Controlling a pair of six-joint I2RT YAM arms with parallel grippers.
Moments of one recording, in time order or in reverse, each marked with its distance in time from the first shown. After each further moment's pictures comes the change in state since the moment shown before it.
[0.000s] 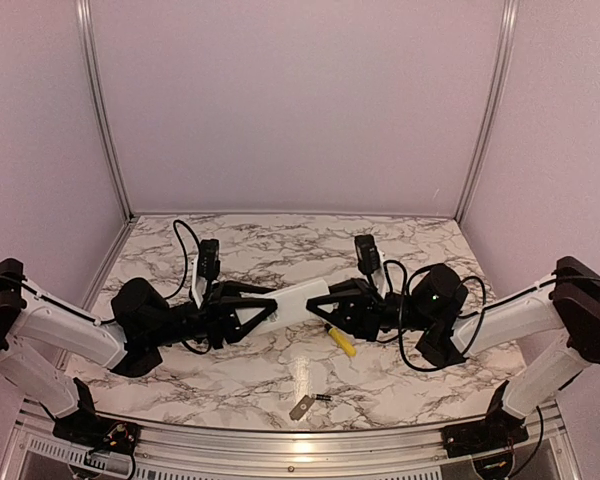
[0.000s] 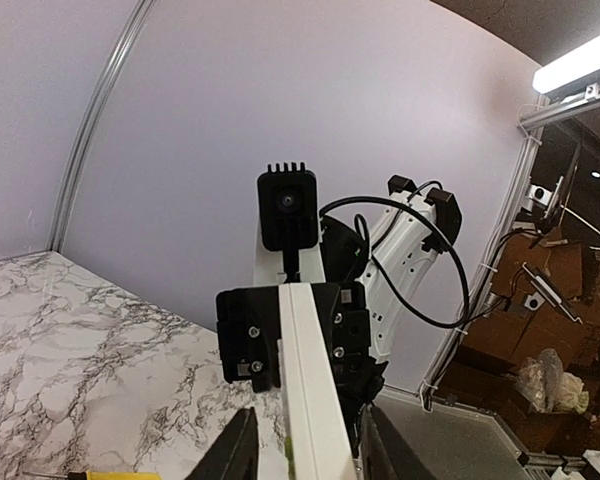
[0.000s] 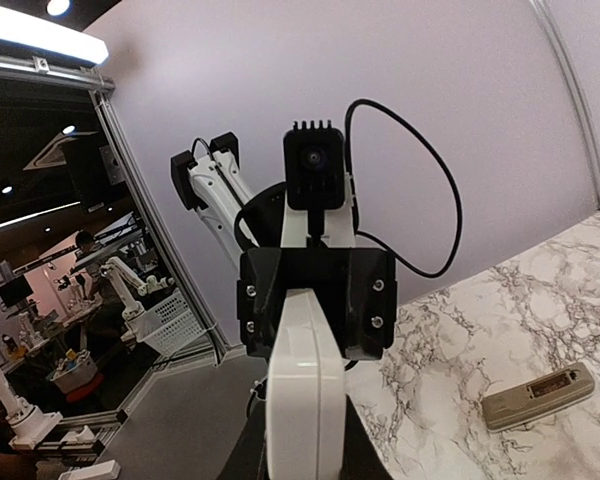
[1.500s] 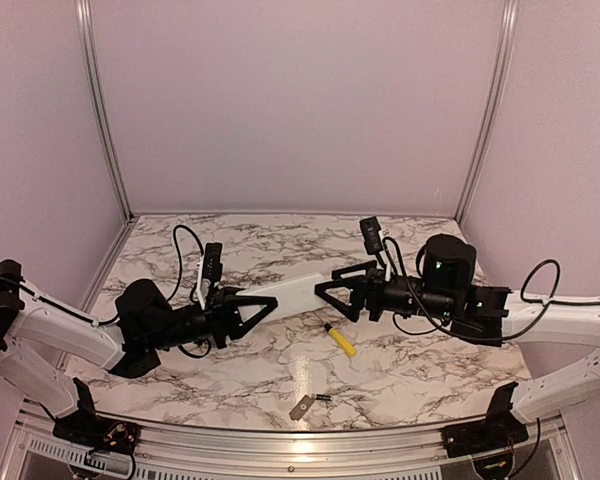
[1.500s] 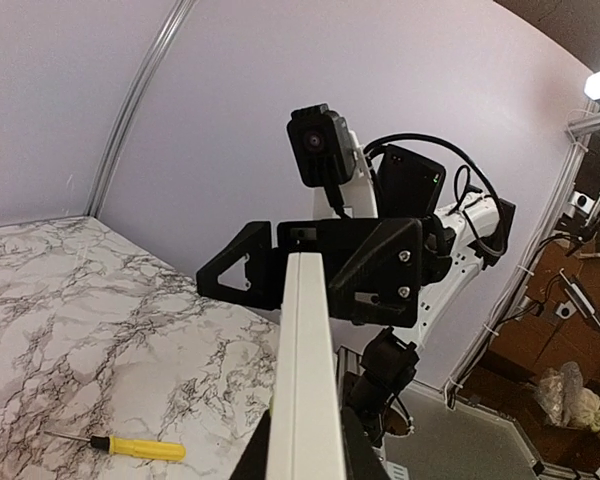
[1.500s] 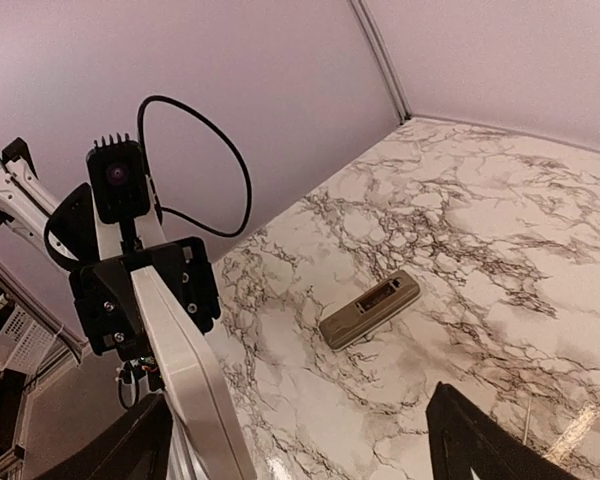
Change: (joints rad) left arm 0.002 -0.008 -0.011 -0.092 -0.074 -0.004; right arm 0.014 -0.347 0.145 -0.950 0.396 -0.203
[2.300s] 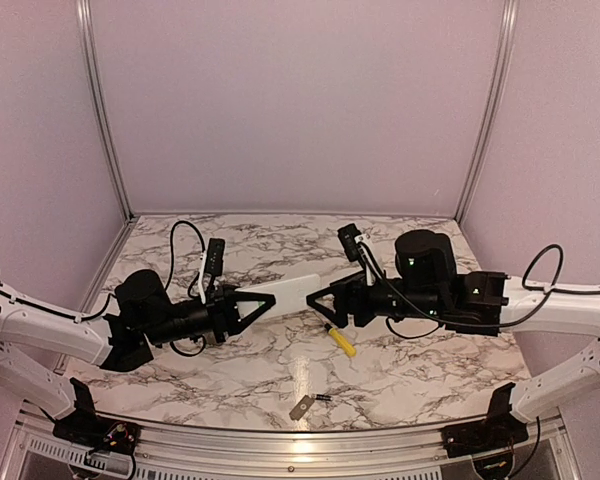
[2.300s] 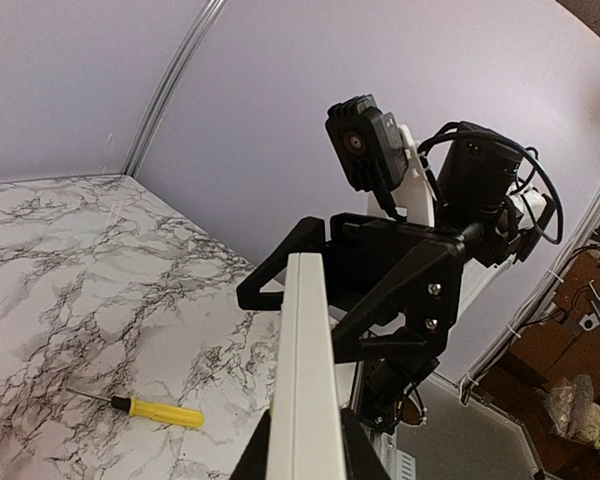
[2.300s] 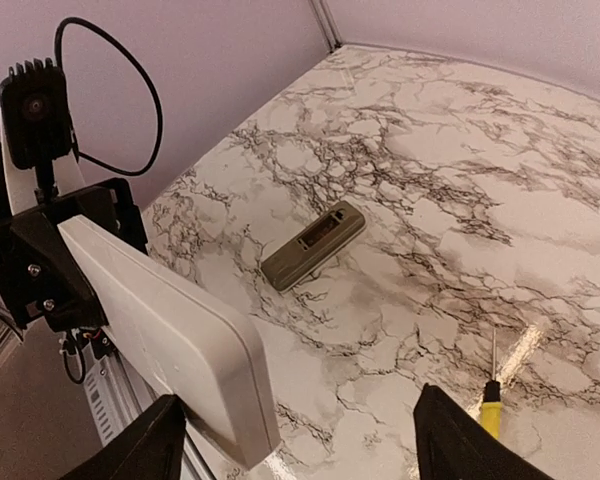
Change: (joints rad) left arm 0.001 -0.110 0.036 -0.285 -0.058 -0.023; right arm 0.109 0.054 0.179 -0.395 0.246 -0.015
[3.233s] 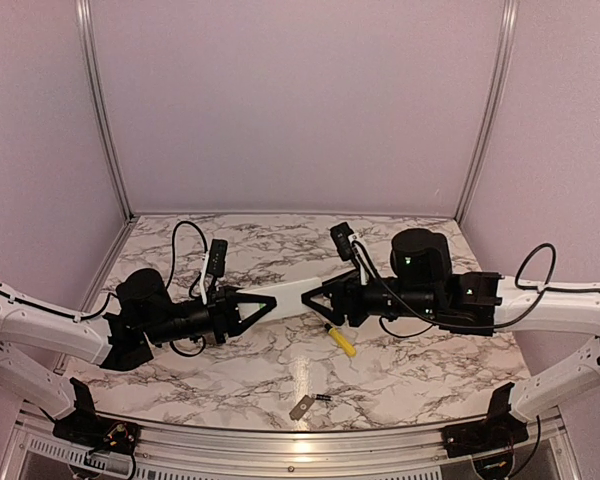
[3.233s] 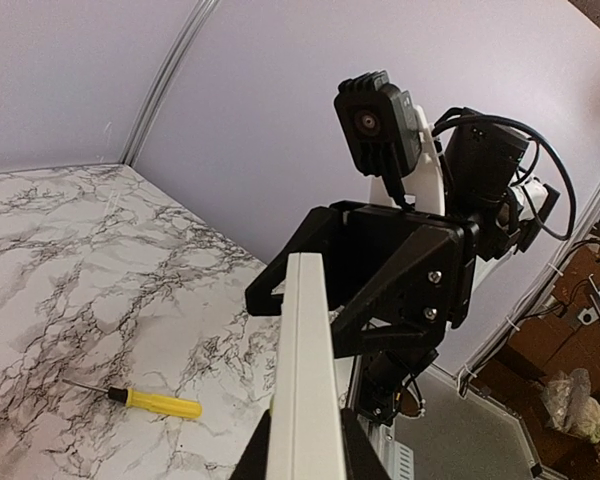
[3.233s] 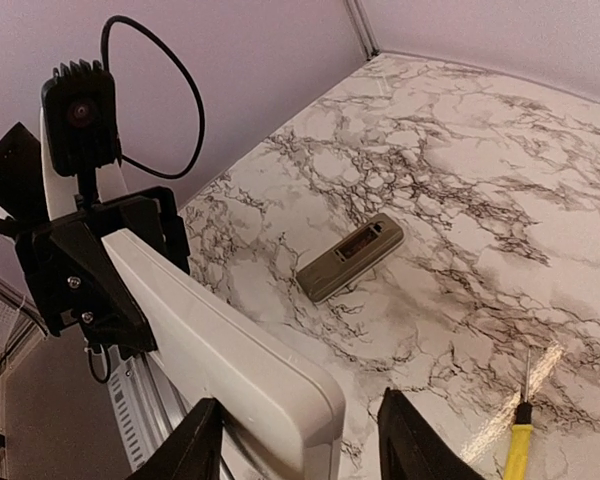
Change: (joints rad) left arm 0.002 -0.006 0.007 -0.034 0.018 -0.001; right arm 0.006 0.034 0.009 0.073 -0.067 -0.003
